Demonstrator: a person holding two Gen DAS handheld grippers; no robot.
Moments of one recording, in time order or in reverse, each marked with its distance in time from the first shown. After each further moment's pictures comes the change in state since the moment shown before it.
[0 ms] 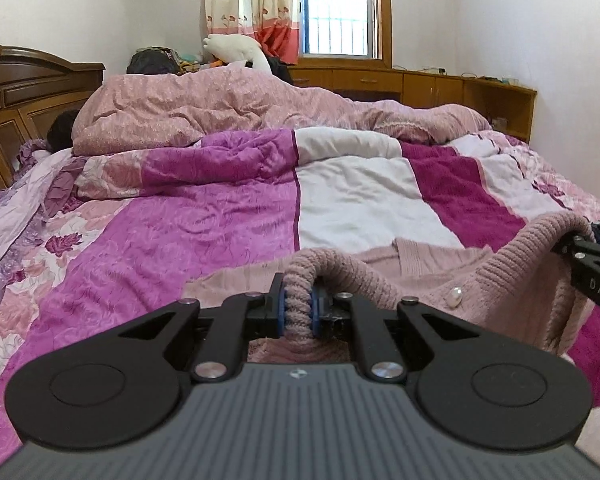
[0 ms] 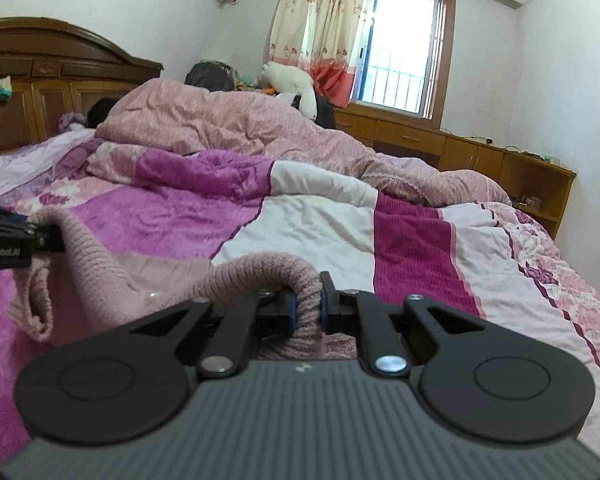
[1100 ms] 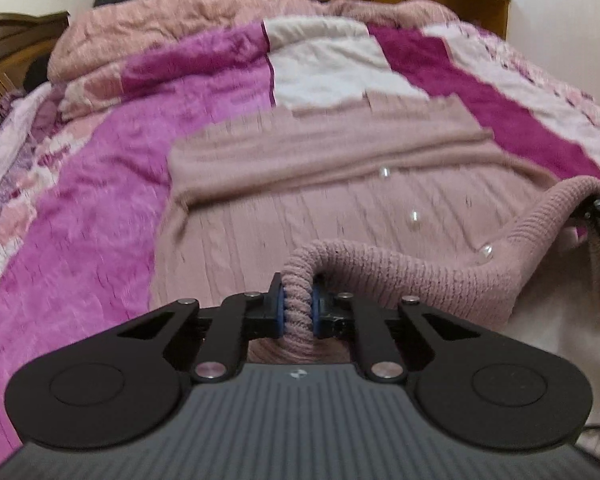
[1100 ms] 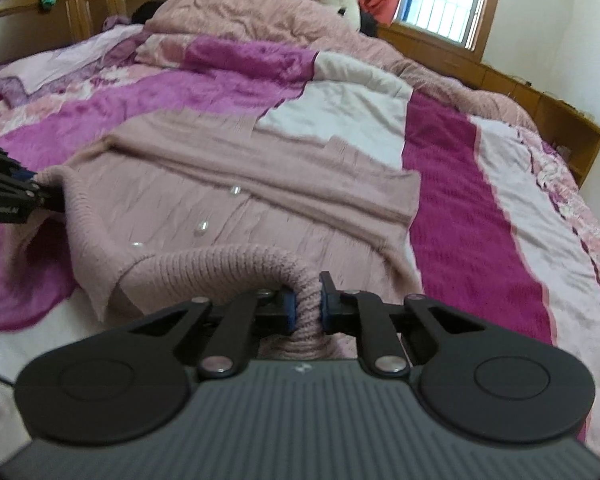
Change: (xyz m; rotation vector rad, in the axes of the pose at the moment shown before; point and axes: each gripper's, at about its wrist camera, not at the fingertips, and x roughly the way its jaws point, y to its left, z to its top) left arm -0.048 -0.004 -0.114 0.106 0.253 -0.047; right arm -0.065 0.008 -0.084 -0.090 0.273 0.098
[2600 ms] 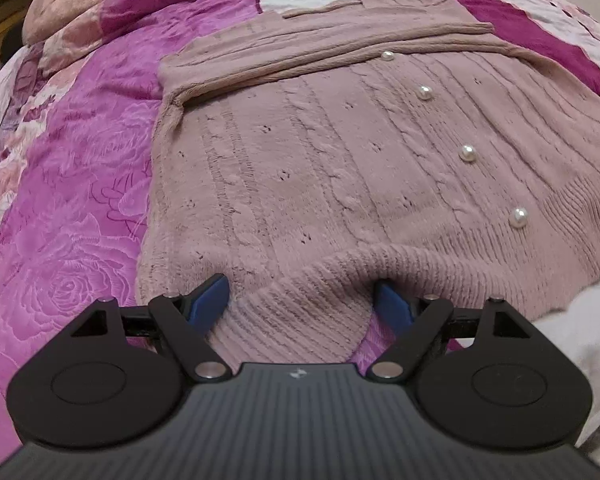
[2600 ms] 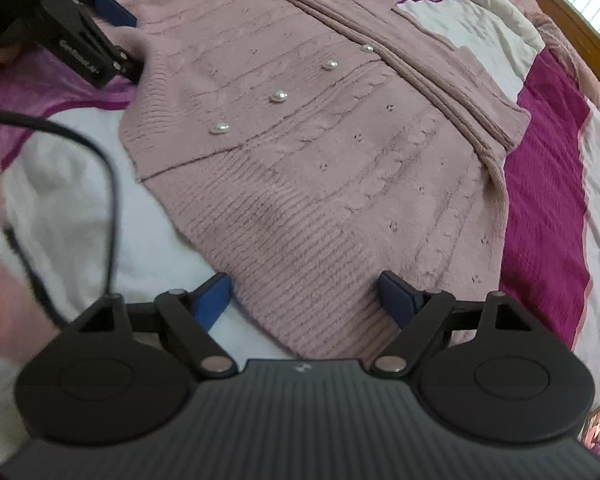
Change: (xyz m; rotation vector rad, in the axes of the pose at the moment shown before) left arm 0.022 0.007 -0.046 0.091 0.248 -0.001; right arm -0.011 0.028 -0.043 -0.376 0.375 0.229
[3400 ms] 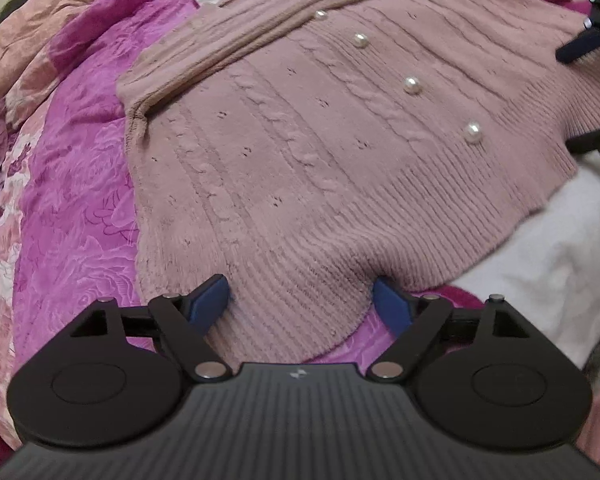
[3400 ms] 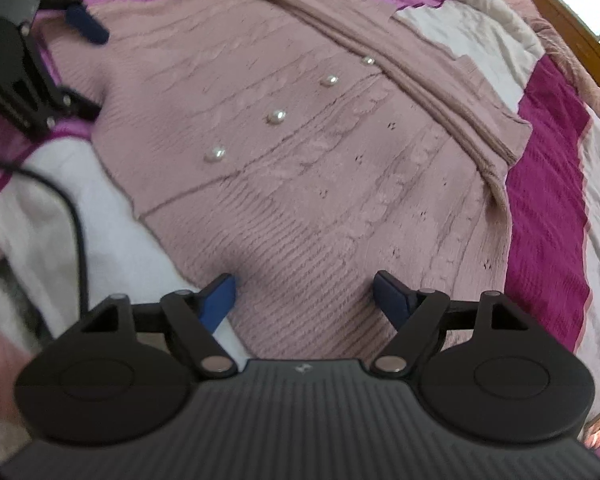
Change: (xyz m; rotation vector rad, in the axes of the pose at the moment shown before) left arm -0.016 -0.018 -0.010 0.250 0.083 0.005; right arm 0.003 0.001 0.014 0.023 -0.018 -0.009
